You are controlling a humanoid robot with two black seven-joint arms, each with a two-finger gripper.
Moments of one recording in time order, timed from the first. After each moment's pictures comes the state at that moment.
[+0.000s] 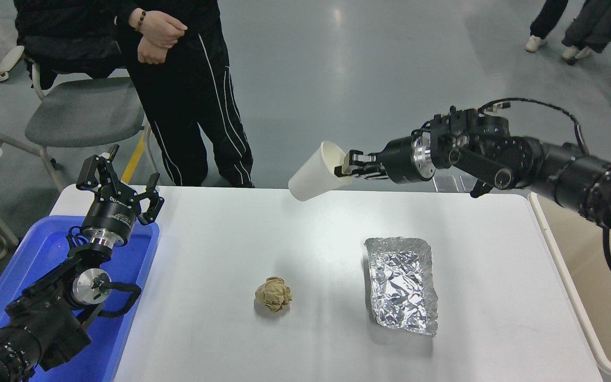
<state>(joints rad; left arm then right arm) -0.59 0.29 -0.87 -0.45 0.19 -0.49 -0.64 1.45 -0.20 -0.43 0.57 -0.51 0.45 0.46</state>
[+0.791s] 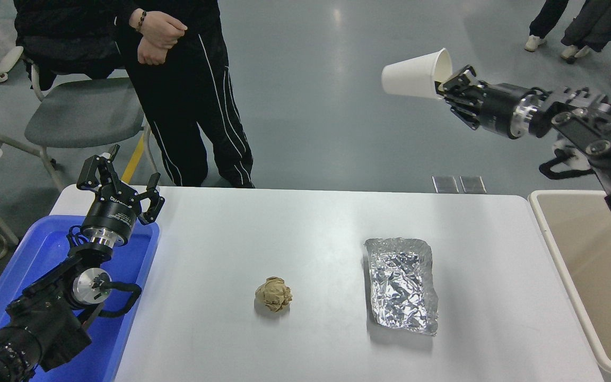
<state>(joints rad) -0.59 0.29 -0.87 -0.45 0.19 -0.49 -0.64 1.24 -0.31 -0.22 0.09 -0.21 0.44 0.44</state>
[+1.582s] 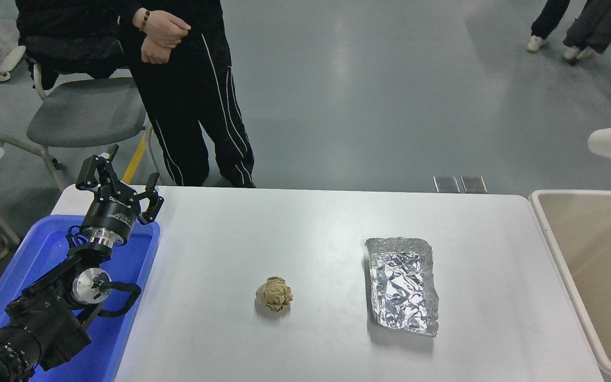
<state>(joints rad) -0.59 0.29 -0.87 -0.45 0.19 -0.49 -0.64 0.94 -0.42 -0.17 -0.19 -0.20 0.09 0.08</state>
